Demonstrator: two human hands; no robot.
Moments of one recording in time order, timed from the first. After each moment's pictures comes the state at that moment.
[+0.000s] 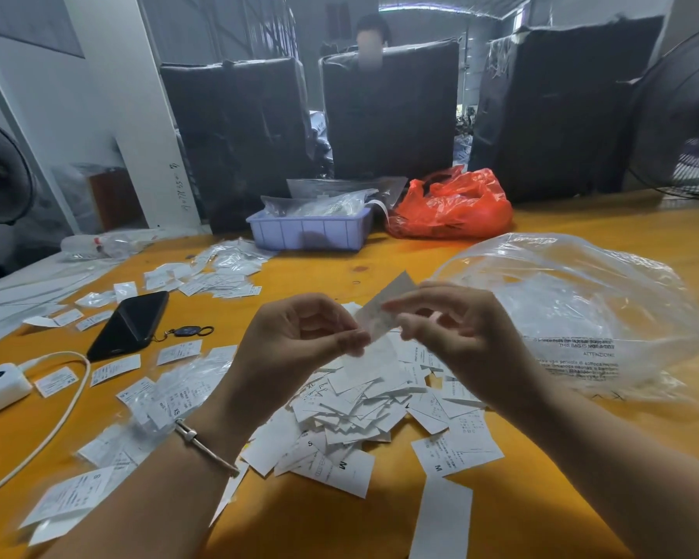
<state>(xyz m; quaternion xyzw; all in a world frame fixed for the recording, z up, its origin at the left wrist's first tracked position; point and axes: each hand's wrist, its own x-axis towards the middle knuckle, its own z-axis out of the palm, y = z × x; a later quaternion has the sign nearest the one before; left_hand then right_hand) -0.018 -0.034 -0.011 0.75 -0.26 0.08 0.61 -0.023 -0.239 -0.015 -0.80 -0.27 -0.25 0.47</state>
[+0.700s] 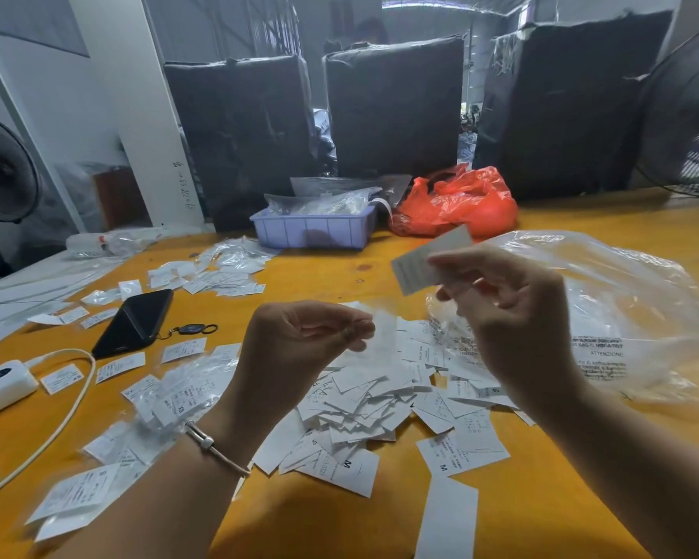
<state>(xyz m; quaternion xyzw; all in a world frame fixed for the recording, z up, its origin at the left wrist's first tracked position) -0.023 -0.039 -0.012 0.76 -0.27 0.20 0.56 -0.029 -0.241 -0.005 -0.71 -0.19 -0.39 0.55</state>
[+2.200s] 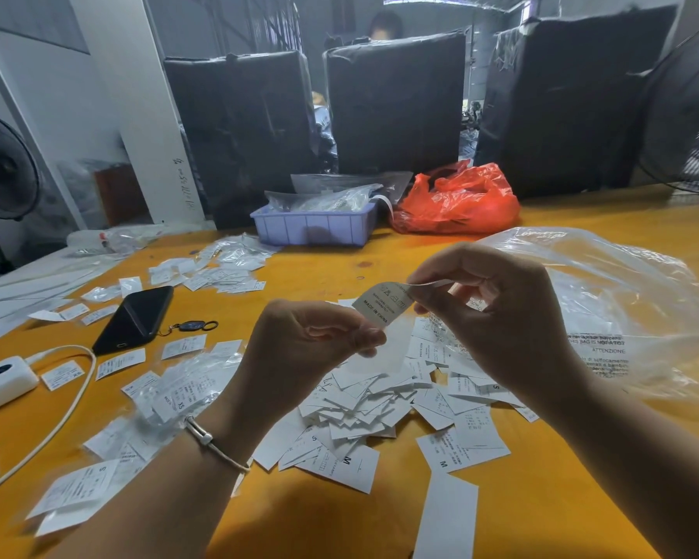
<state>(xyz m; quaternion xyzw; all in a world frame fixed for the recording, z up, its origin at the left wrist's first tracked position) -0.020 -0.036 -0.013 0.79 -0.32 0.19 0.49 -0.033 -0.239 0.005 -0.74 -0.29 -0.33 0.50</state>
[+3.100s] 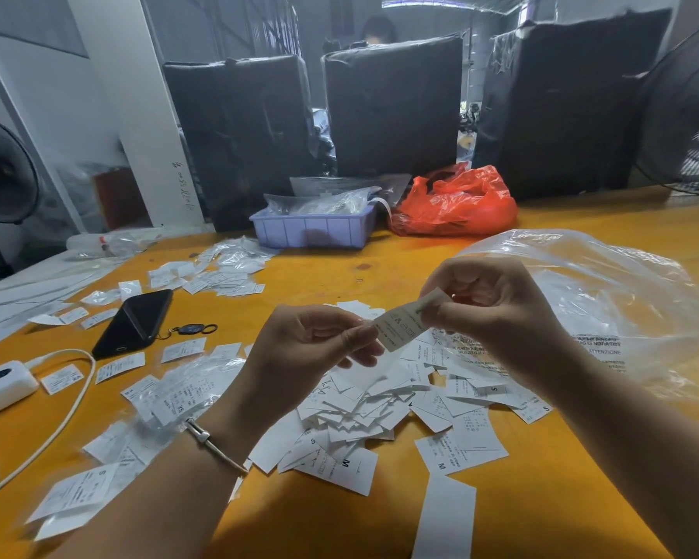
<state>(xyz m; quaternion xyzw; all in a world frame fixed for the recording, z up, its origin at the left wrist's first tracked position) -0.018 -0.039 -0.015 0.78 -0.27 0.06 0.56 -0.026 -0.253 0.005 -0.74 -0.28 -0.17 0.59</state>
